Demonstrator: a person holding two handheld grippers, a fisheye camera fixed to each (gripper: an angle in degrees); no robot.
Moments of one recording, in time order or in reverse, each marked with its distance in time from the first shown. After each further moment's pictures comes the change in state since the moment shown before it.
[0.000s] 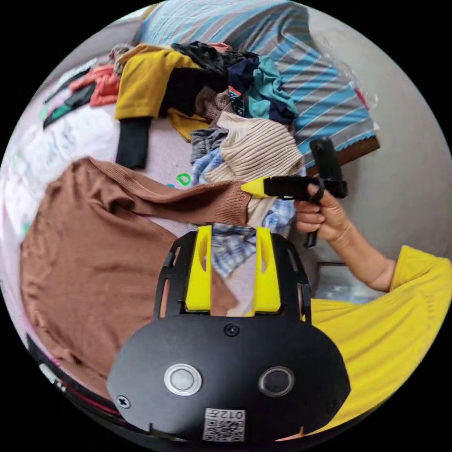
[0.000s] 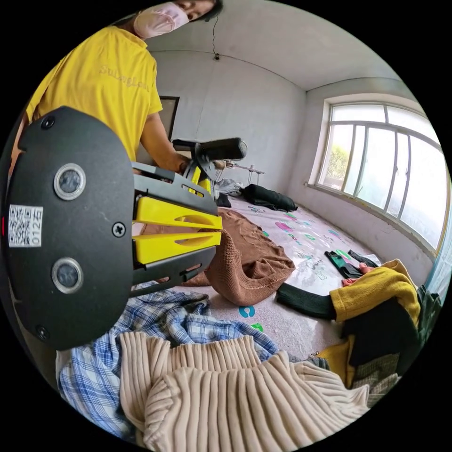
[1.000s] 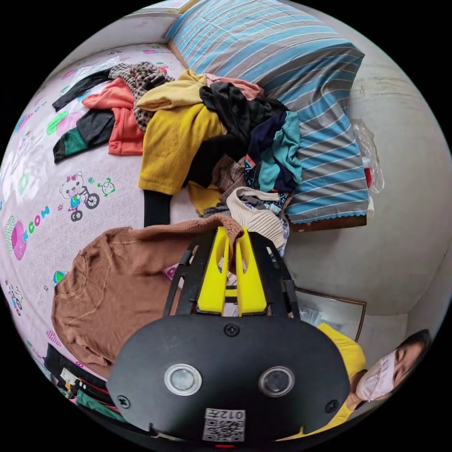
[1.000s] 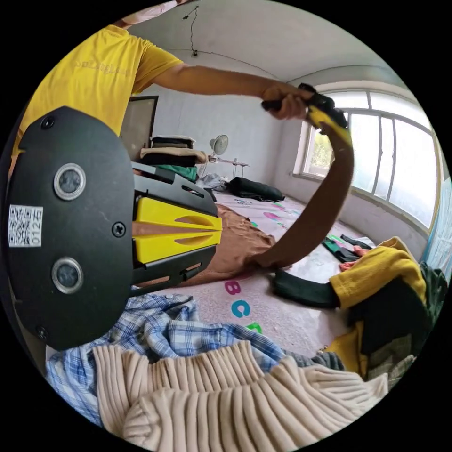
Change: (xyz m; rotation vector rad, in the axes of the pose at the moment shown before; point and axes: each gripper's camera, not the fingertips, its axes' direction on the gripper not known) left arm -0.136 -0.256 -0.116 -0.013 0.295 -0.244; right arm 0.050 -0.092 -0.005 0.029 0.007 0.095
